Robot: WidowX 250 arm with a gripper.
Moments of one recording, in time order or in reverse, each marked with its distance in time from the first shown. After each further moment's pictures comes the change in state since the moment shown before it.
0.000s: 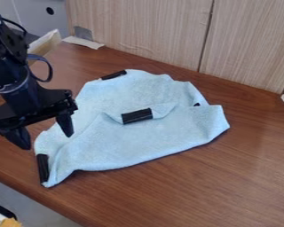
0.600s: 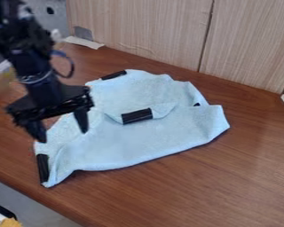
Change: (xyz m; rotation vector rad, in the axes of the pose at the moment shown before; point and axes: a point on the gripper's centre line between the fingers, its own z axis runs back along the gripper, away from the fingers) arm 0.005 -0.029 -0.010 0.025 0.060 -0.062
